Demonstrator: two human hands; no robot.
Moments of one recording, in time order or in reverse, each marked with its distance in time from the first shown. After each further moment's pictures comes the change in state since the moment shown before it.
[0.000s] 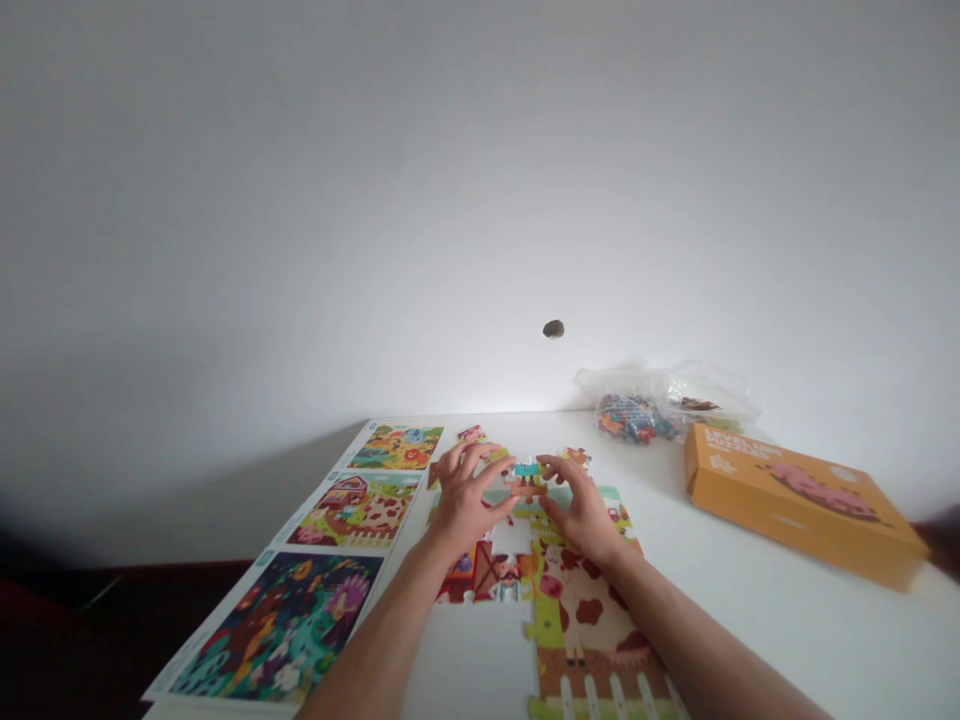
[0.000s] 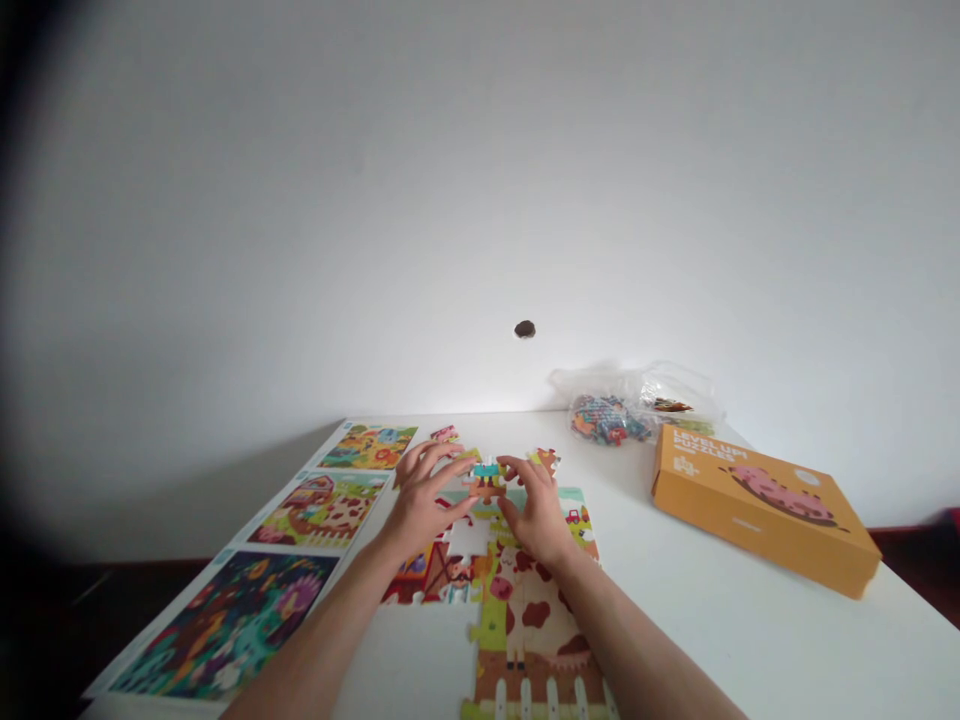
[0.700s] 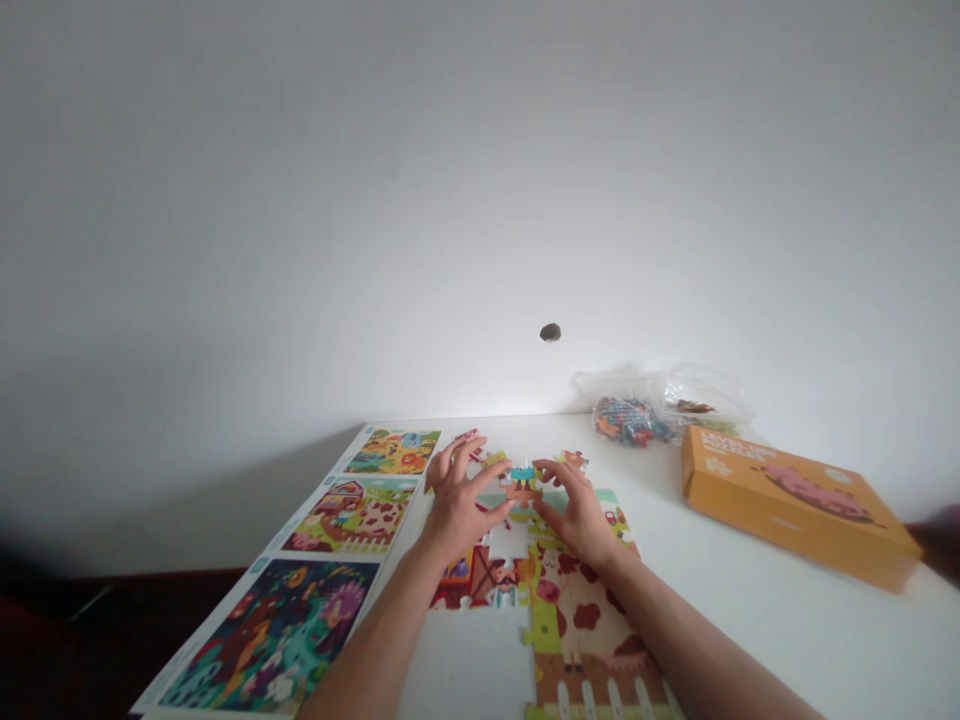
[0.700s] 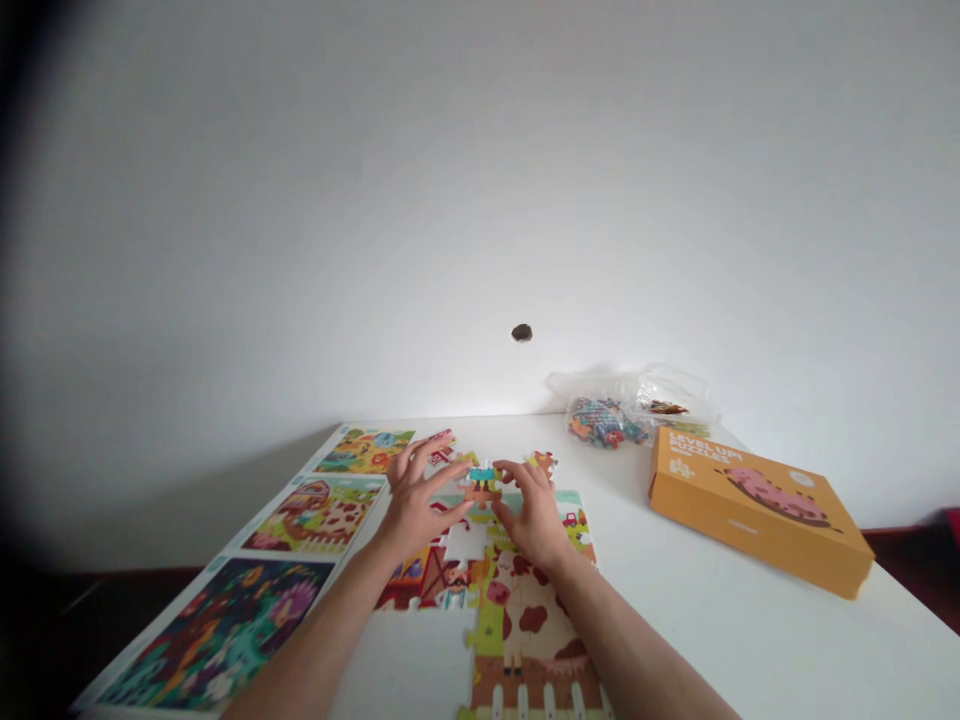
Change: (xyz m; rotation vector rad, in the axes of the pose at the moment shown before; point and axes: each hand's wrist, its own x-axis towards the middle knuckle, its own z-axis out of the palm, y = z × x) left_hand -0.001 -0.002 0.000 0.035 0.032 0.002; right_hand 0.001 -0.003 -0.002 -0.050 -0.020 0.010
